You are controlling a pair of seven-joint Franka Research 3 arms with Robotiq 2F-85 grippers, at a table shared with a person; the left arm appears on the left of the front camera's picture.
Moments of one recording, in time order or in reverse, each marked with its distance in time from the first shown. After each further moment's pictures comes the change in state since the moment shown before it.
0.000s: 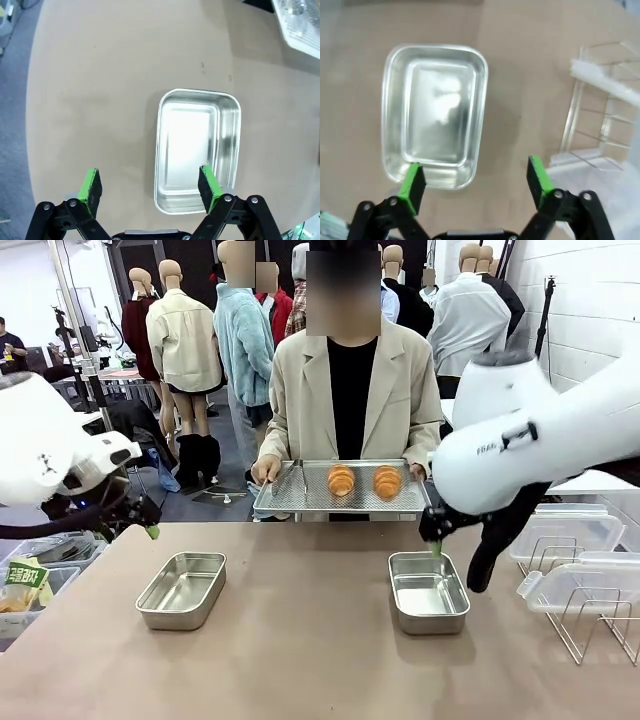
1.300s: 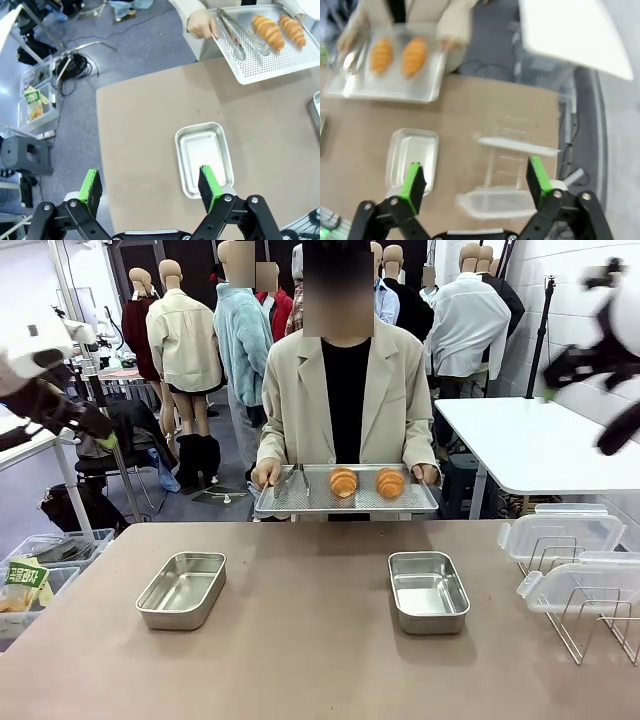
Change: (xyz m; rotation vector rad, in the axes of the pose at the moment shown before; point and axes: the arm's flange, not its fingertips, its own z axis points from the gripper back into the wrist) left arm -0.007 -0.031 0.196 0.156 -0.343 -0.301; right arm -0.019 -0.126 0.232 0.054 -0.485 -0.002
